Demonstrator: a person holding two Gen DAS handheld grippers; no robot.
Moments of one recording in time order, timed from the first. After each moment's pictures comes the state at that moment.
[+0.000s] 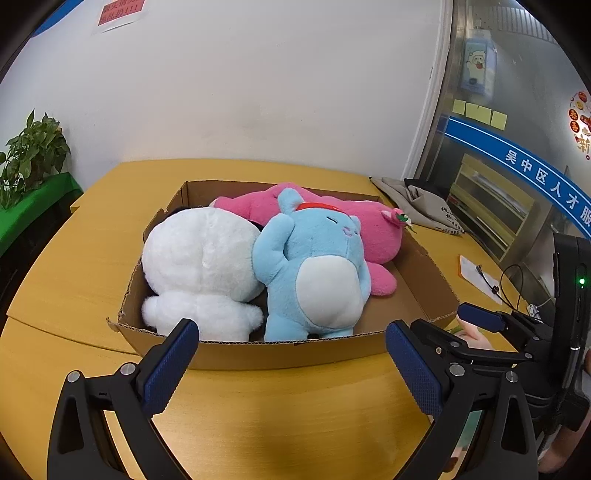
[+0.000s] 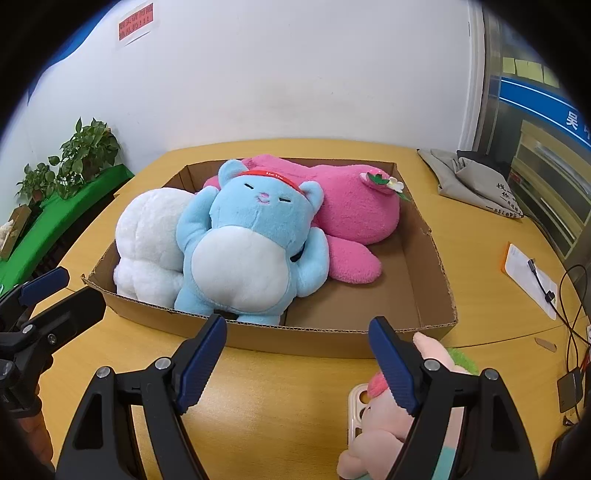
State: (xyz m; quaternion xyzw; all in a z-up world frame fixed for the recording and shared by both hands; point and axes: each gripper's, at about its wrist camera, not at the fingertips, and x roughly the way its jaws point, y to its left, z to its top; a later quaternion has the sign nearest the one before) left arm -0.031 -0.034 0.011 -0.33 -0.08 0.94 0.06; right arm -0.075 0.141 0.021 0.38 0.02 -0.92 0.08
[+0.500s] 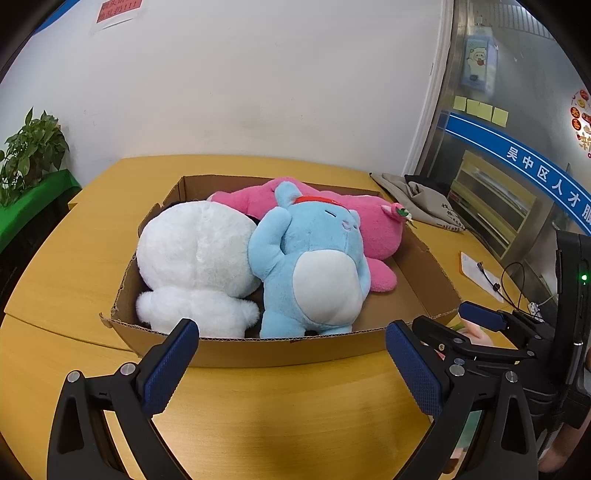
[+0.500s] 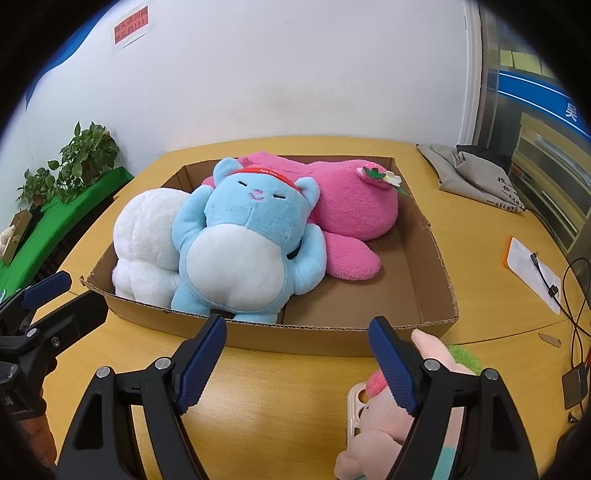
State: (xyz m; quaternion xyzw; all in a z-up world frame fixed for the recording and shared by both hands) left arm -0.035 -0.028 0.005 -0.34 -0.08 0.93 0.07; right arm -0.077 0.147 0.016 0.39 0.01 -0.92 0.08
